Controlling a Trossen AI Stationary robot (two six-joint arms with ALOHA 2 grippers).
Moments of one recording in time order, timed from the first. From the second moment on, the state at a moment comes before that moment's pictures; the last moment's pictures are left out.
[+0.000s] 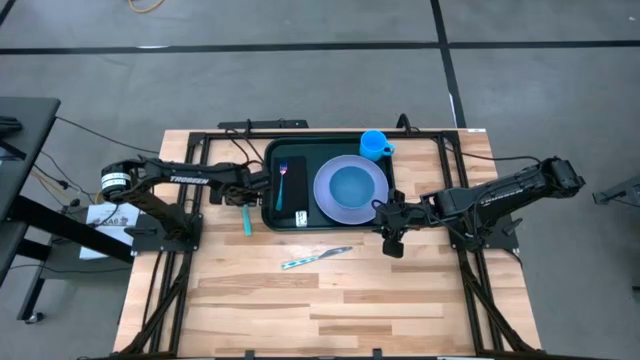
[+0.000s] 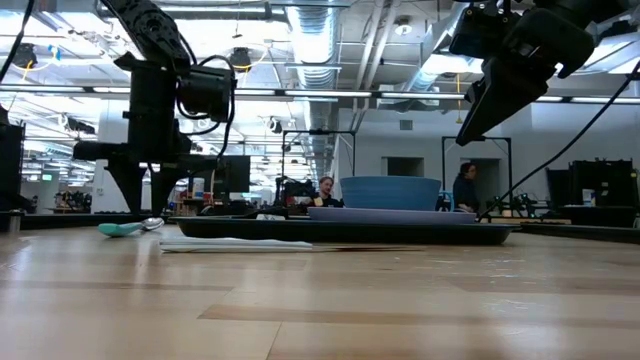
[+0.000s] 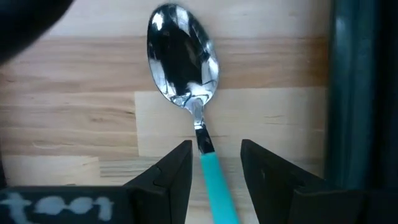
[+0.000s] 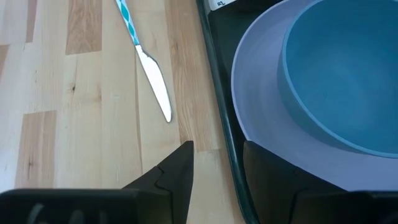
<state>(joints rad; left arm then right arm) 0.34 1.48 0.76 -0.83 -0.20 -1.20 0.19 1.20 0.75 -0.48 0.18 0.21</state>
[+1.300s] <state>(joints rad) 0.34 1.47 0.63 -0.64 -0.21 -1.18 0.19 1.20 0.75 -0.46 0.18 0.20</state>
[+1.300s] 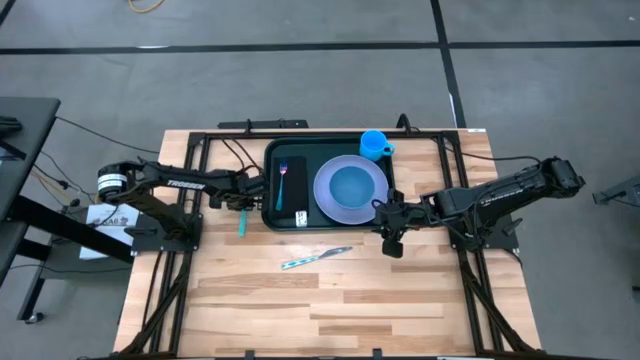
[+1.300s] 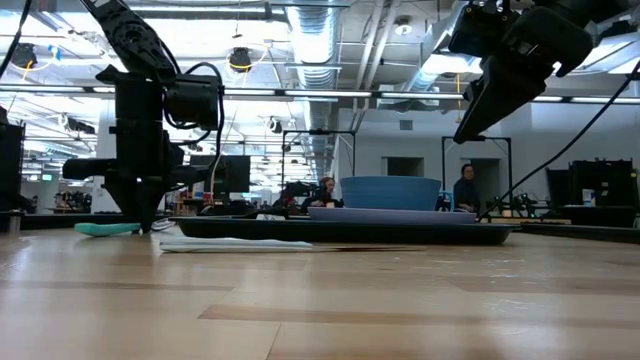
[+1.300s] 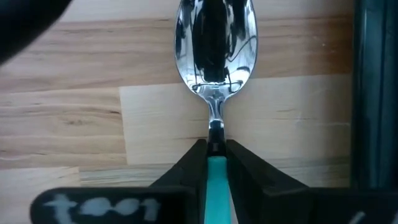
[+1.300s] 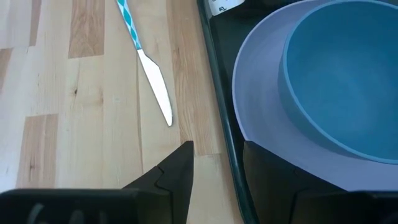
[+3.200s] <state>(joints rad) 0.44 1.83 1.21 -0.54 -0.22 -1.12 0.19 1.20 0.75 -0.46 0.18 0.17</state>
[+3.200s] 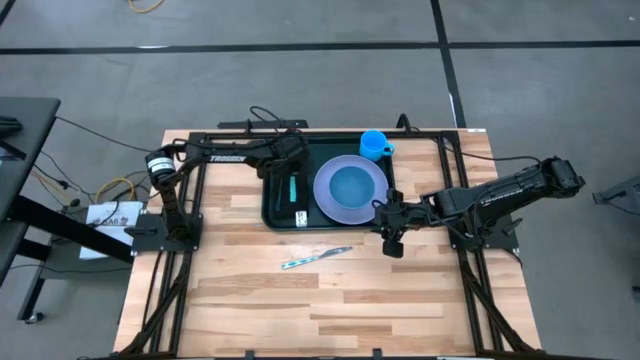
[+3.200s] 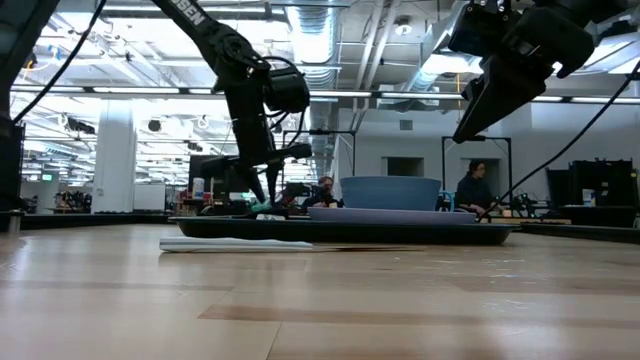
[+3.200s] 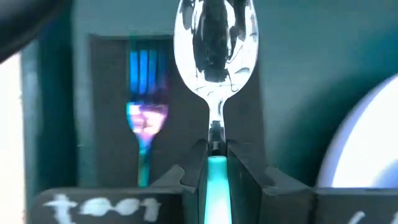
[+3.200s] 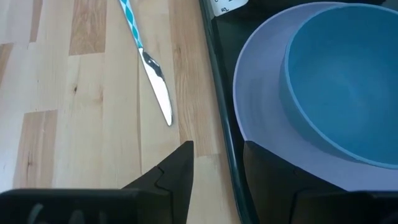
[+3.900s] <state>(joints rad) 0.42 1.90 1.21 -0.58 -0.22 -1.15 0.19 1.20 0.75 -0.46 0.18 0.17</state>
